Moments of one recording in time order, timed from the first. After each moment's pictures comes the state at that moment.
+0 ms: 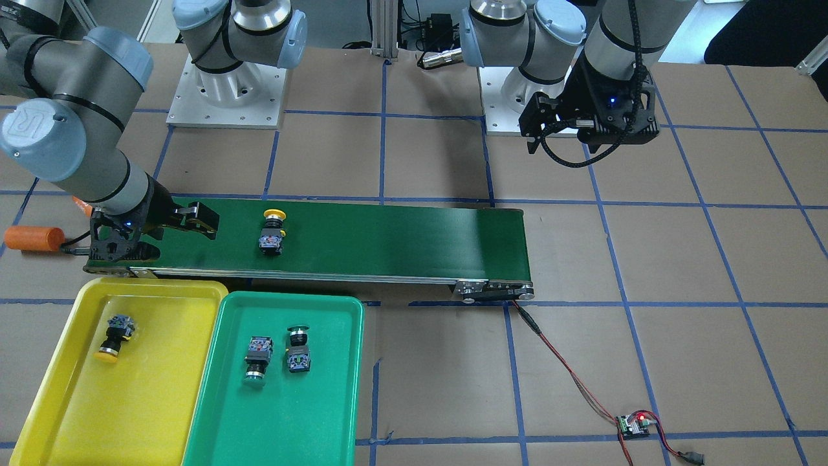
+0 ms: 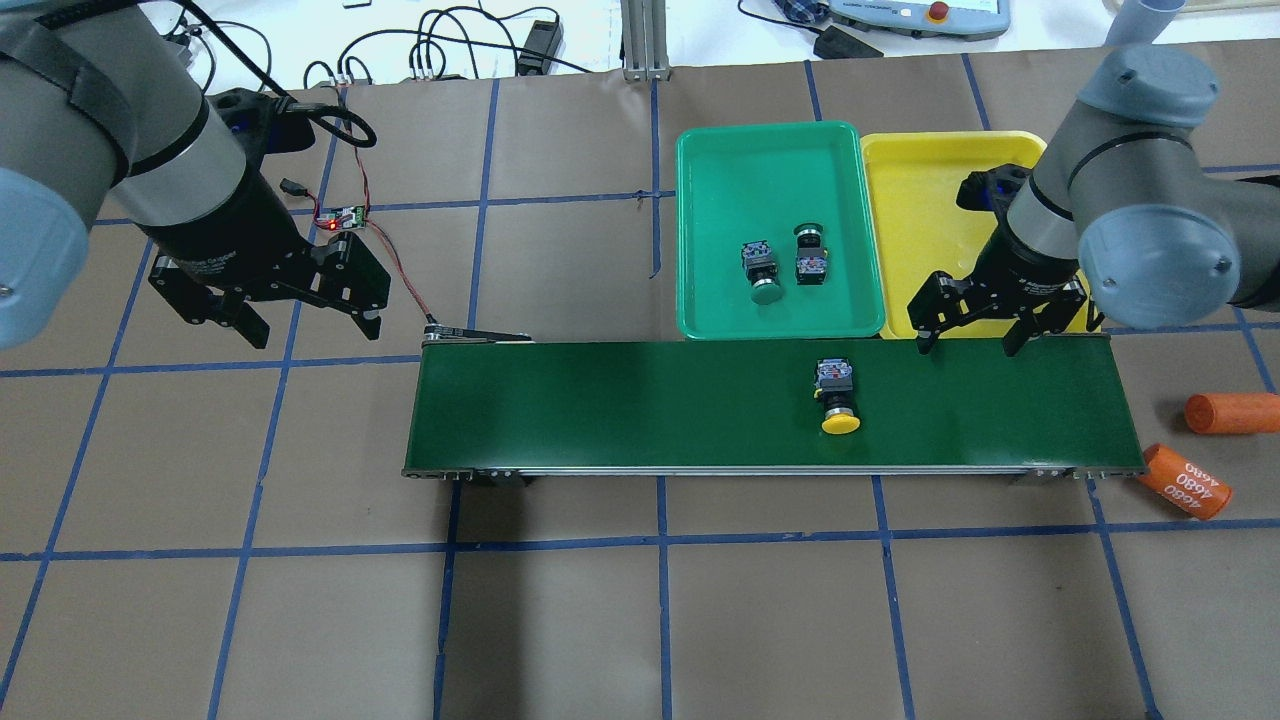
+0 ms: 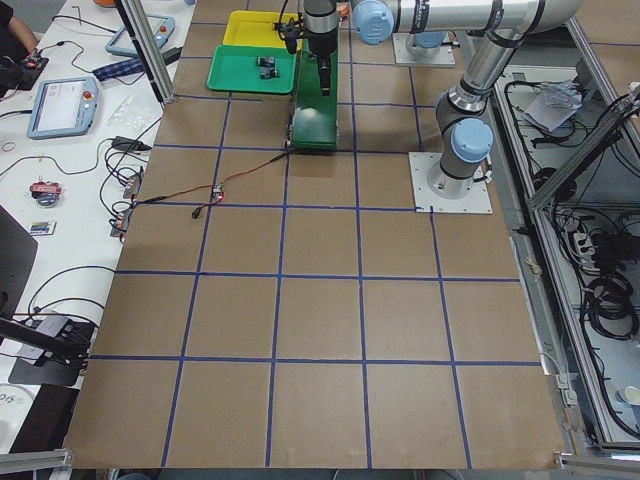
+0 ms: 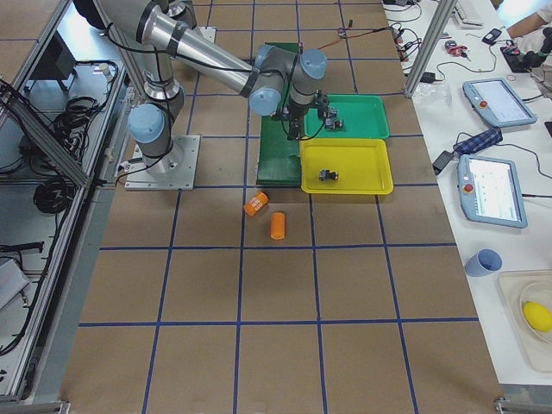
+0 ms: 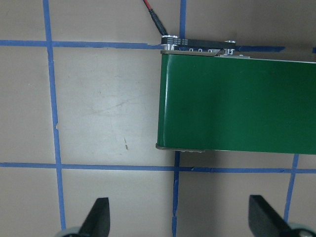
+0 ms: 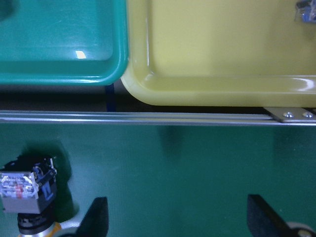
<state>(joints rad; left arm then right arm) -1.52 -1.47 -1.71 -1.62 1.57 0.01 1.34 -1.42 1.92 -1.89 -1.50 -0.21</state>
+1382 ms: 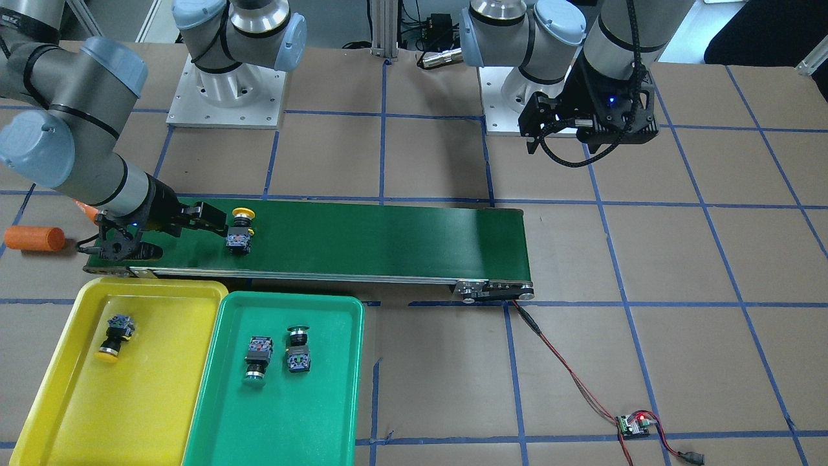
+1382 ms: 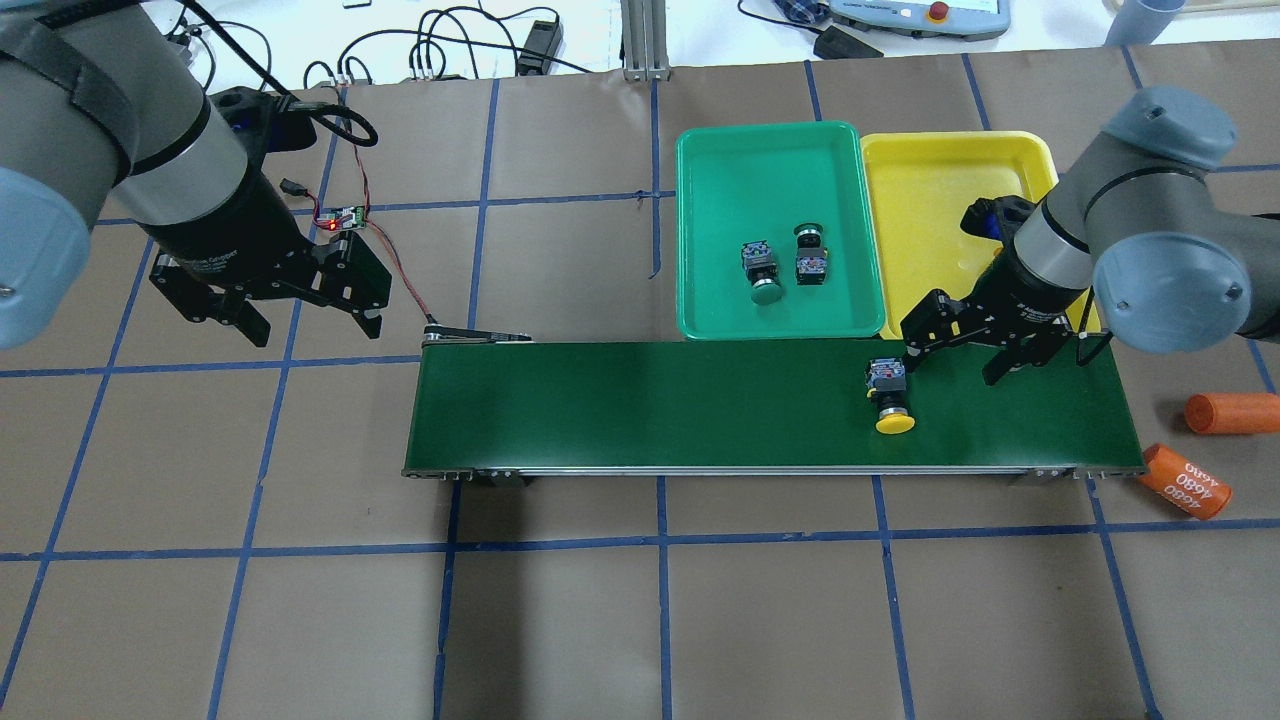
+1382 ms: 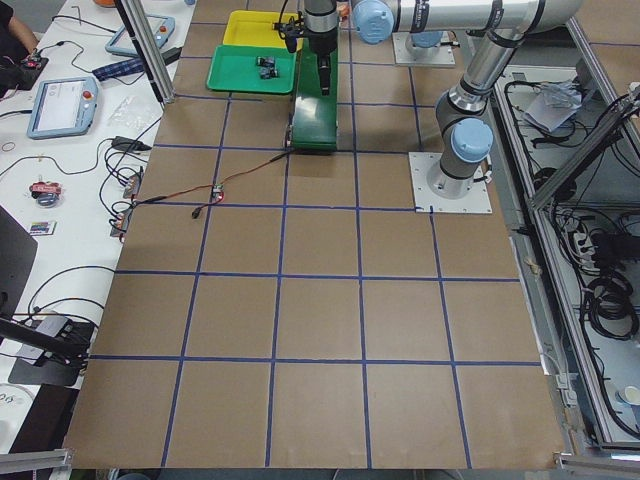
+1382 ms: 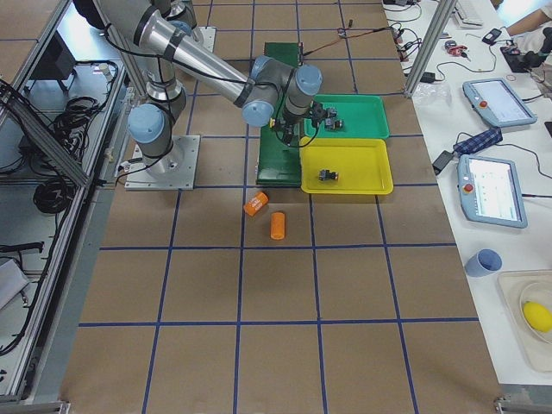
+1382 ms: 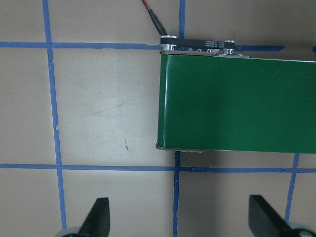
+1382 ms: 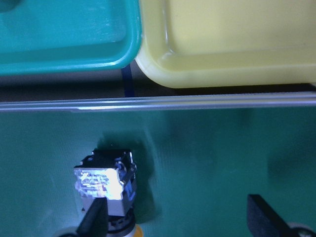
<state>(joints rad) -1.52 -1.47 -1.71 -1.62 1.57 0.02 1.31 -1.42 1.97 -1.88 -1.39 -0.20</state>
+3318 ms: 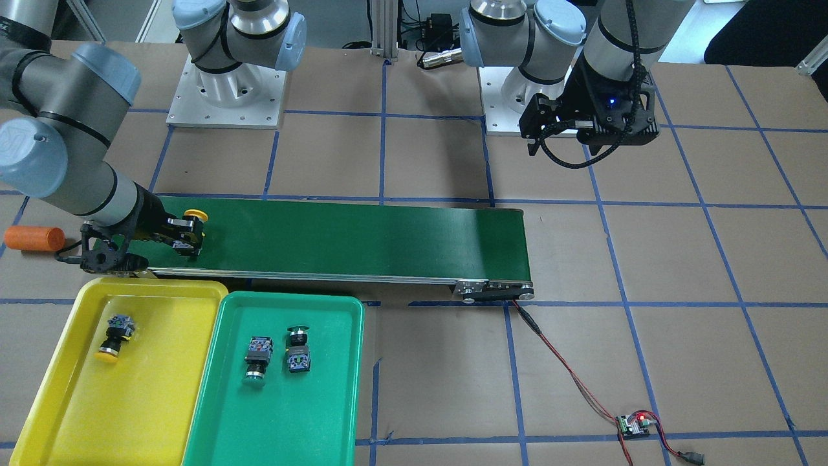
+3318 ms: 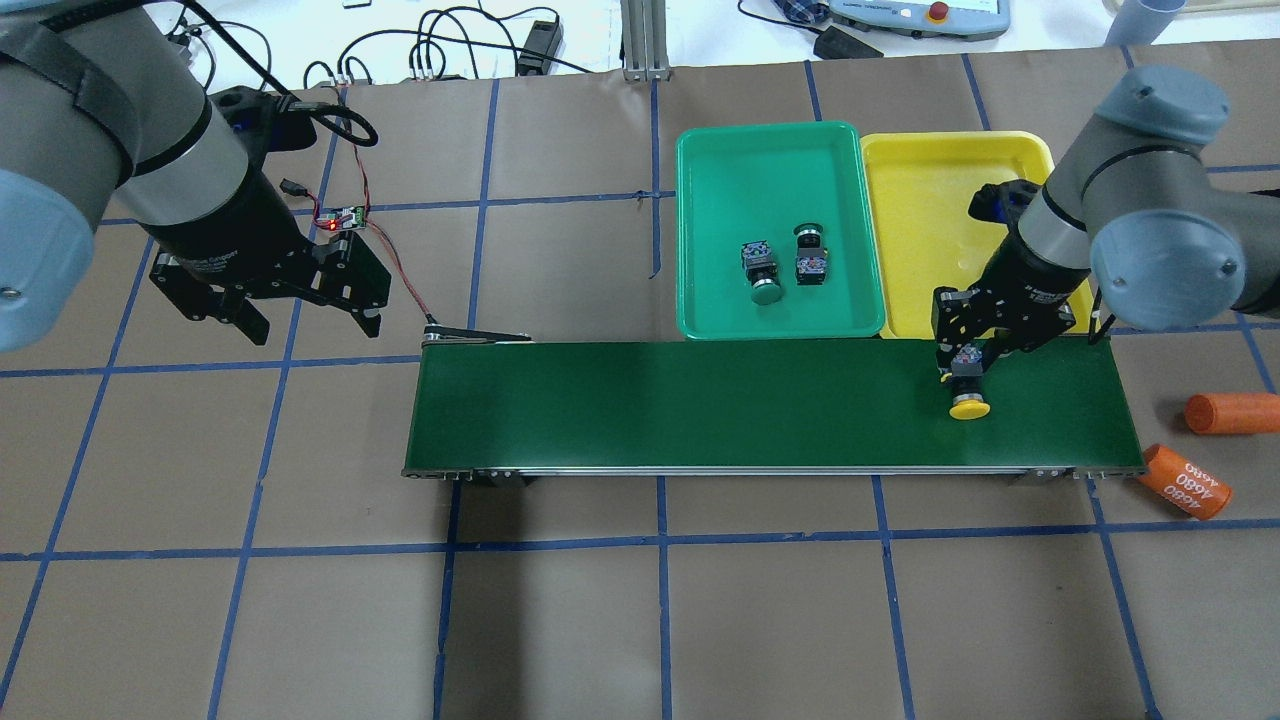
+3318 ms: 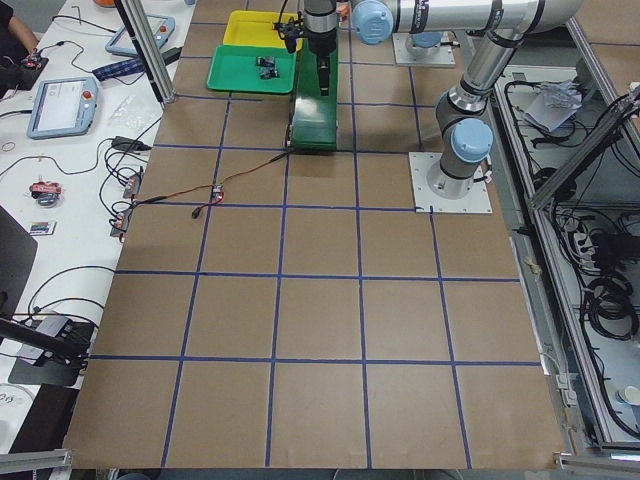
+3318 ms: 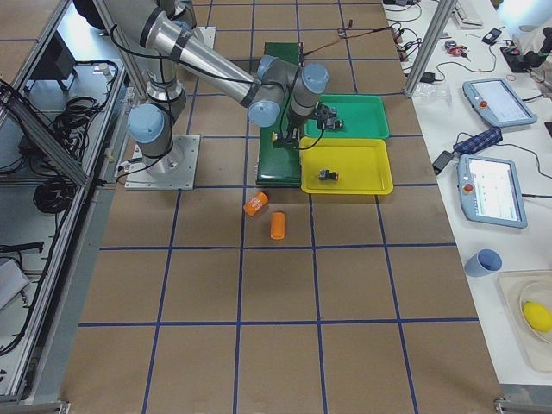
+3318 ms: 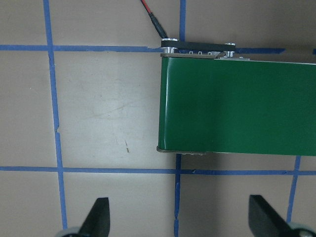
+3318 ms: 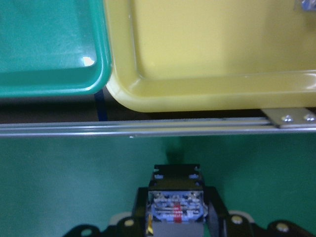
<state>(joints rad) -1.52 -1.47 -1.71 -1.60 1.58 0.02 1.32 -1.38 1.88 -1.86 -1.48 -0.18</state>
